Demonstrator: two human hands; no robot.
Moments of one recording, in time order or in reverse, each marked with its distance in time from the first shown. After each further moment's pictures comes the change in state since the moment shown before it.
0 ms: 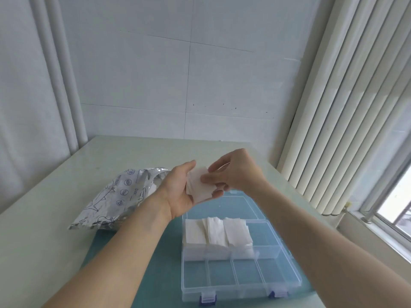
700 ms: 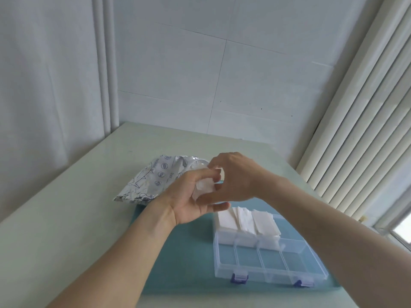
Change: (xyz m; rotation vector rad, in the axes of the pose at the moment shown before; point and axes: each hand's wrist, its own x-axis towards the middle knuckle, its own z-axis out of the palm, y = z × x) left_hand -0.057 -0.006 -0.056 -0.056 -0.245 -0.019; right_hand -0.025 -0.047 0.052 -0.815 -0.249 -0.424
